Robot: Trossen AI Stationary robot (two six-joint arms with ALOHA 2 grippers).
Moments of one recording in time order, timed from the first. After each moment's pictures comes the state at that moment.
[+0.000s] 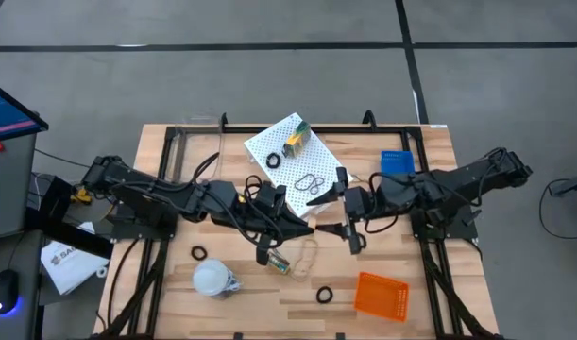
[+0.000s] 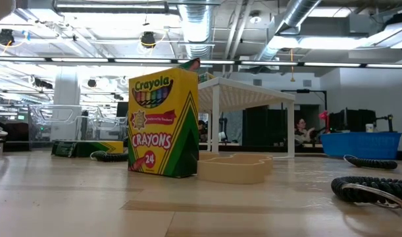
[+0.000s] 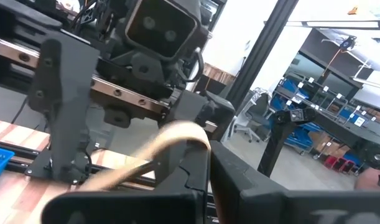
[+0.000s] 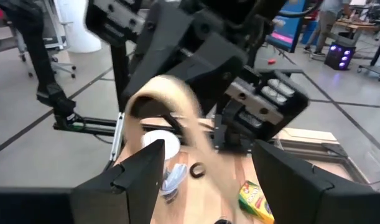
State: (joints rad) left arm -0.32 1.52 1.39 0.20 -0.13 -0.43; right arm 0.35 1.30 1.31 -0.18 0.23 -0.01
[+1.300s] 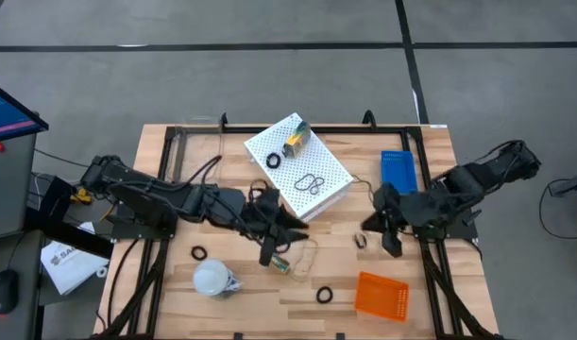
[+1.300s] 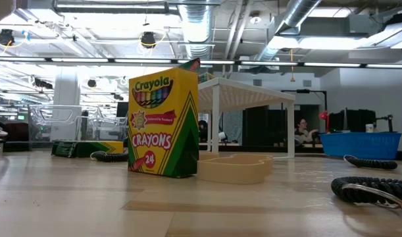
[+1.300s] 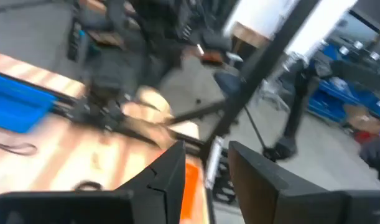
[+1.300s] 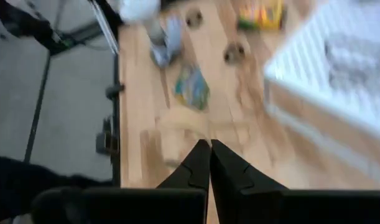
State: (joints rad) left arm -0.32 1.50 1.39 -0.04 -0.21 -0.47; right arm 0.49 1.12 1.31 -0.97 0.27 0.72
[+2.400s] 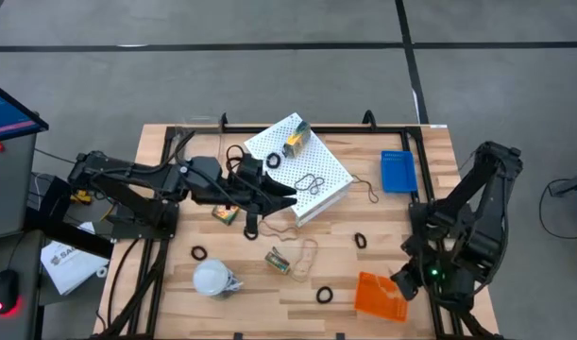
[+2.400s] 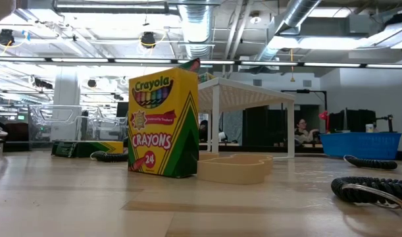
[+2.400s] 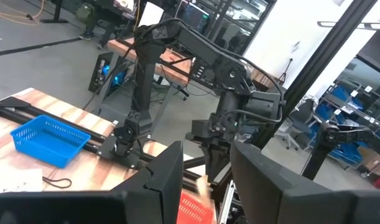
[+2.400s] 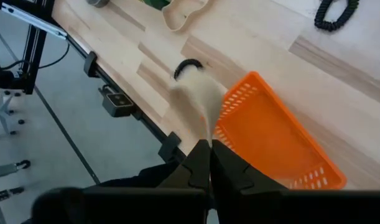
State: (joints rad) left arm -0.22 1.36 1.37 -0.05 -0.21 -0.47; right arm 1.10 1.28 1.19 -1.07 0.50 2.01
